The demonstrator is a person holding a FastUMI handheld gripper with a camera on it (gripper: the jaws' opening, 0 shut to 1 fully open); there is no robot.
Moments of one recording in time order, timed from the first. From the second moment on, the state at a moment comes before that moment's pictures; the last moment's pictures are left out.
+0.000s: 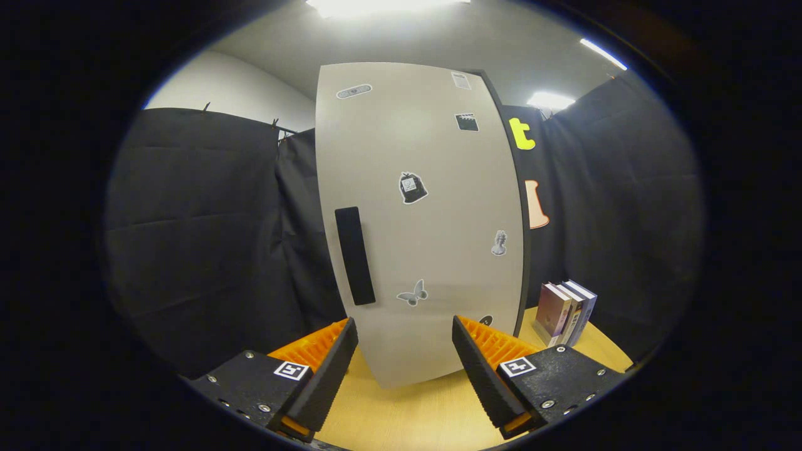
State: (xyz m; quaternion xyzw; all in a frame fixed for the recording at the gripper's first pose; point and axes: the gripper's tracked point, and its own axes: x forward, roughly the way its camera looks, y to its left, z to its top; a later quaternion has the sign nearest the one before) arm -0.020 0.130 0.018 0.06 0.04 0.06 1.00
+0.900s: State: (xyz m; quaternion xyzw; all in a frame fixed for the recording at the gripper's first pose) arm -0.016 0.126 0.017 0.06 0.05 0.06 1.00
